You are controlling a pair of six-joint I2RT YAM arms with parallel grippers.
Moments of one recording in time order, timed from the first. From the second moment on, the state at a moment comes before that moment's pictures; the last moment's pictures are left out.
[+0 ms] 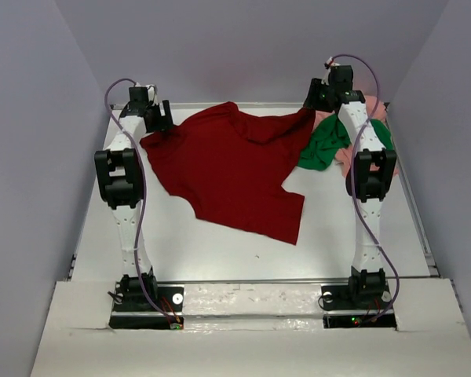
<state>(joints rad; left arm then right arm) 0.06 2.33 2.00 -0.44 0.13 -0.13 0.06 2.47 2.45 -0.61 -0.16 0.23</state>
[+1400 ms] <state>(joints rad) -0.08 1.63 1.15 -0.27 0.42 -0.19 0.24 2.09 1.99 -0.54 -0.31 0.19</state>
